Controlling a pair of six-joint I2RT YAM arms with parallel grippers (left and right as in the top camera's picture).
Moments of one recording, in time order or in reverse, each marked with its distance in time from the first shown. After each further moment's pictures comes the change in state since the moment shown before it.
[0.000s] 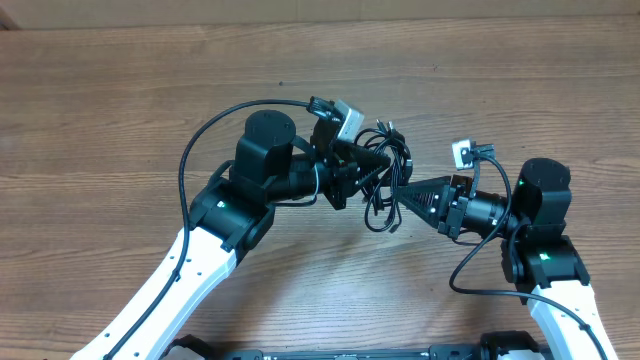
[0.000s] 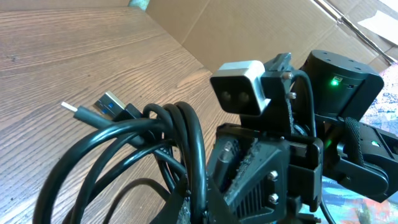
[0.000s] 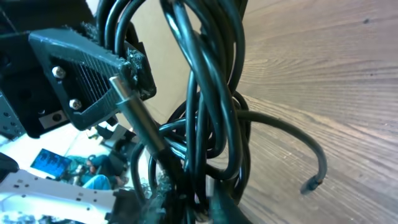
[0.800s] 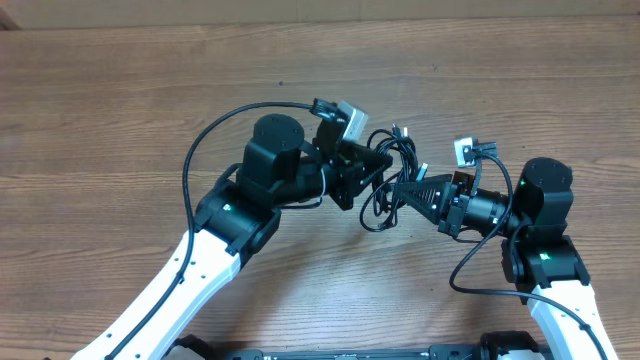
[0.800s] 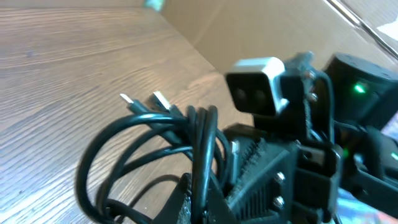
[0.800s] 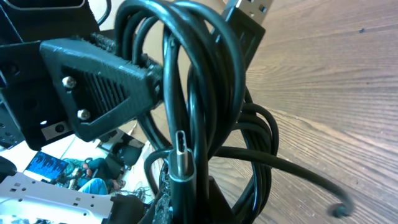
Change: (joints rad) left arm -0.035 0.000 0.000 -0.003 -0.113 -0.040; right arm 0.000 0.000 0.000 0.024 0.010 0.010
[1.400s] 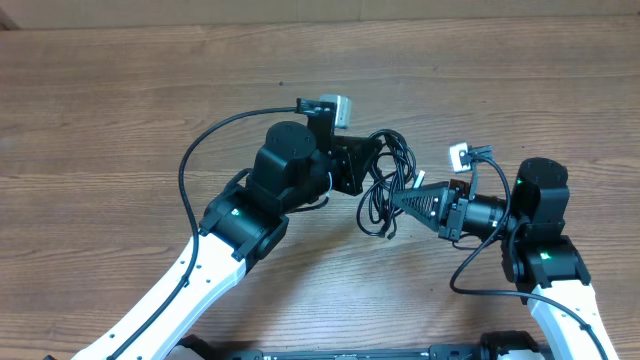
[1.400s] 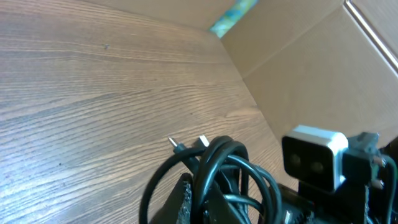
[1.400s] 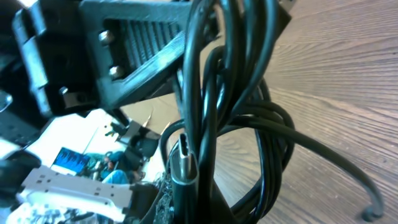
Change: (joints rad) left arm -0.039 0.000 -0.002 -0.005 -0.309 -0.235; right arm 0.000 0.000 0.007 -0.102 -0.064 -0.012
